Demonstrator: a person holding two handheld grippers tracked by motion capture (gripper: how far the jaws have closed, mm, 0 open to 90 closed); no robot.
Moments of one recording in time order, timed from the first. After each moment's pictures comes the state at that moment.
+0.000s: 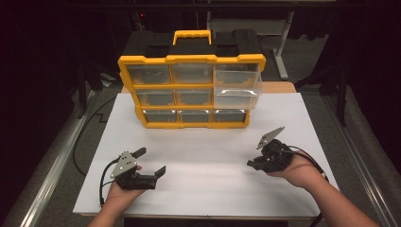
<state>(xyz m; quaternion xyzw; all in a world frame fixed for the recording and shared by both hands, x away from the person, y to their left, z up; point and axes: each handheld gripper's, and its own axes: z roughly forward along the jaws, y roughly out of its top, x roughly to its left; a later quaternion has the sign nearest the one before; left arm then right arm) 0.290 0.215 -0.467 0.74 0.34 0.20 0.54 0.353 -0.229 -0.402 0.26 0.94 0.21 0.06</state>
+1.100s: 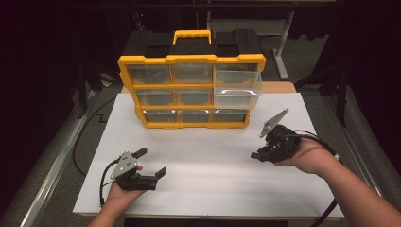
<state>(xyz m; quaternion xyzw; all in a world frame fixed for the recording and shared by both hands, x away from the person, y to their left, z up) 0.289 0.213 -0.467 0.75 0.34 0.20 0.54 0.358 -0.226 -0.340 0.21 0.96 0.19 0.05</state>
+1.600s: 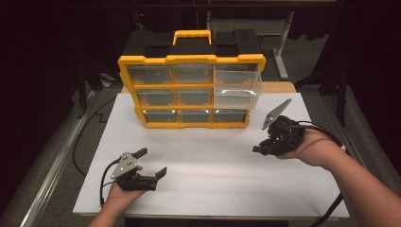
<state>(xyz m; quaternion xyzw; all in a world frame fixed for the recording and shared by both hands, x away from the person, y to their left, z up) 0.288 0.214 -0.467 0.75 0.33 0.20 0.54 0.361 -0.224 -0.308 0.20 0.96 0.18 0.06</state>
